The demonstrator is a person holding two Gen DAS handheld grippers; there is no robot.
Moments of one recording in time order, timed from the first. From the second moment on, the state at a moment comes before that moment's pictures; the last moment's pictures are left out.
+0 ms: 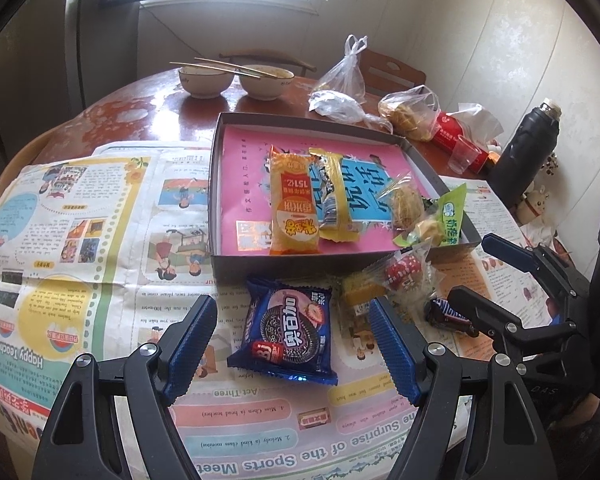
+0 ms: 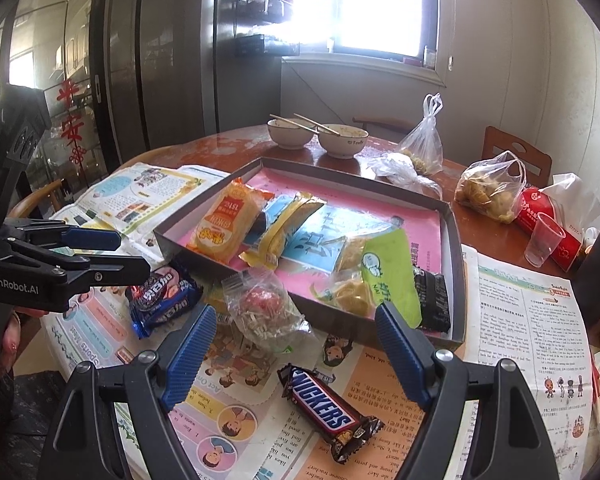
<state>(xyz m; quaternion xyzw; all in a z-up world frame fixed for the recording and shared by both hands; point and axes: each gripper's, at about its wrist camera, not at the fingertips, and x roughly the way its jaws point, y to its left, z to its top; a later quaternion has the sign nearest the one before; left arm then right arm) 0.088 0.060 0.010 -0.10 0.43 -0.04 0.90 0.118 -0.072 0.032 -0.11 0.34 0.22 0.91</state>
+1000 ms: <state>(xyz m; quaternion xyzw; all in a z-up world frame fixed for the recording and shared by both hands) 0.092 0.050 -0.015 -0.07 0.46 -0.04 0.88 0.124 -0.055 0.002 -0.17 0.35 0.19 0.90</state>
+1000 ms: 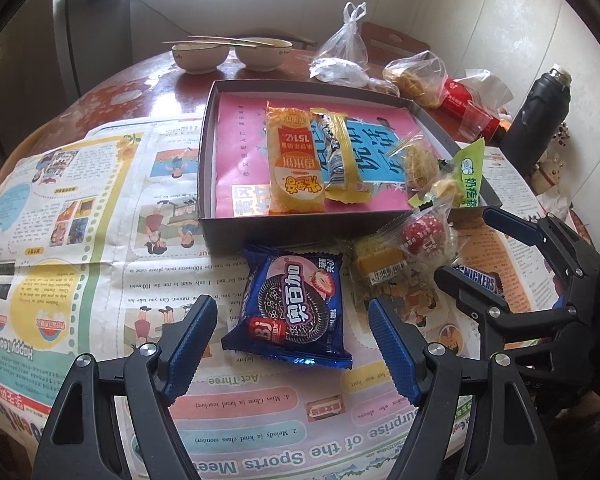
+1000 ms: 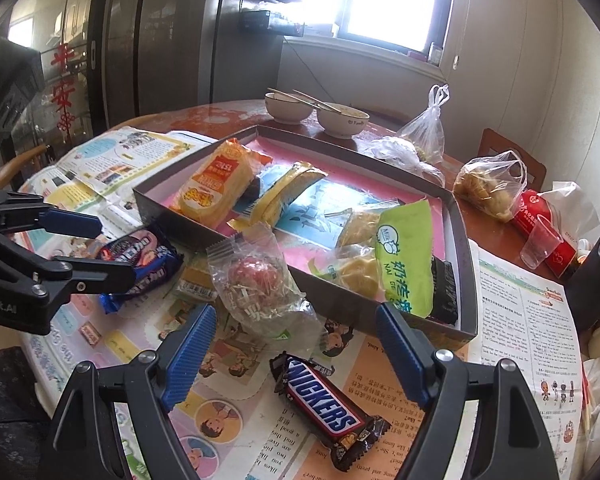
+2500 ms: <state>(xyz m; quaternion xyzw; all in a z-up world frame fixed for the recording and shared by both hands) 0.103 0.044 -0.036 -0.06 0.47 -0.02 0.88 0.140 -0.067 -0.011 -0.07 0.36 0.21 0.91</state>
